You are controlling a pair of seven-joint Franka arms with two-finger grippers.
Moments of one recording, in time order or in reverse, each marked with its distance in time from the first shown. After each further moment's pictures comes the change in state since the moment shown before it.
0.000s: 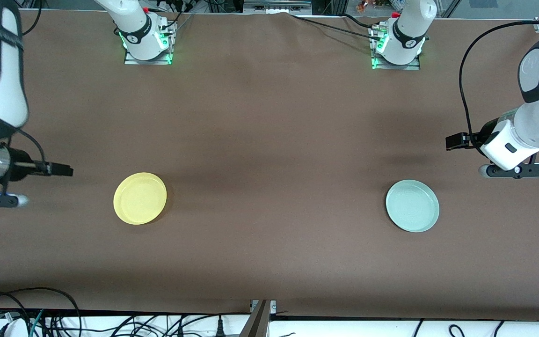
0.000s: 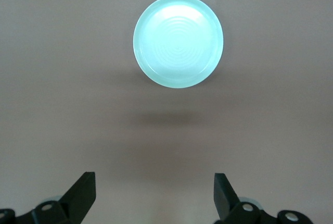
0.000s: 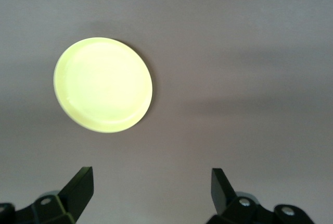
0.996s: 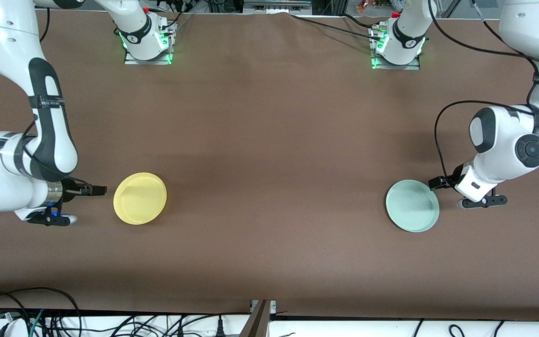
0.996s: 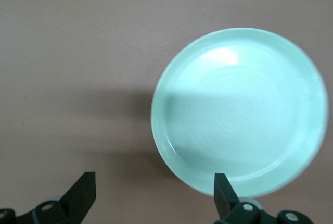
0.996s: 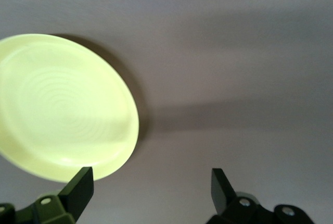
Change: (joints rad) left arm 0.118 0.274 0.003 -0.268 0.000 0.703 0.000; right arm -0.010 0.180 0.000 -0.123 0.055 0.226 0.000
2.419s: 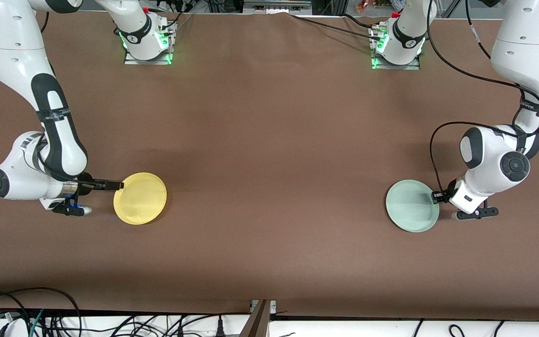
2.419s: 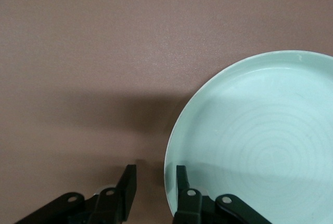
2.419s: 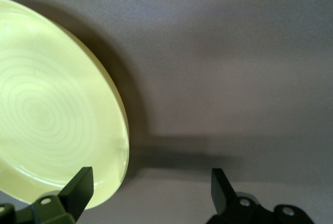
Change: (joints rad) left arm 0.018 0.138 -0.001 0.061 0.024 0.121 0.001; right arm -0.043 0.025 0.008 -0.173 0.212 0.173 -0.156
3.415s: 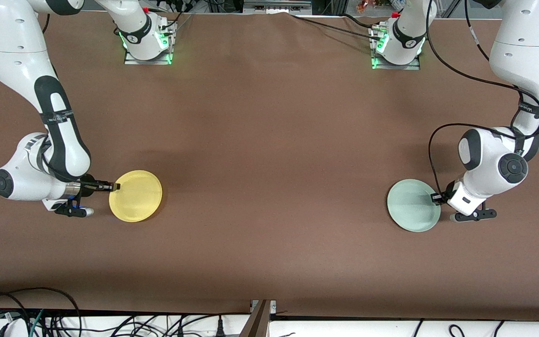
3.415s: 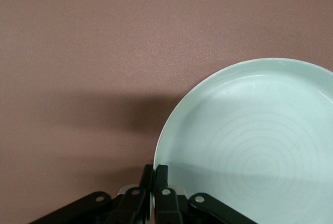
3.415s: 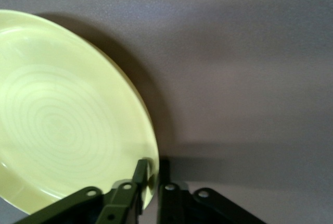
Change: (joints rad) left arm -0.003 0.014 -0.006 0.019 0.000 0.001 0.000; right arm 0.002 0.008 0.007 0.001 0.004 0.019 -0.002
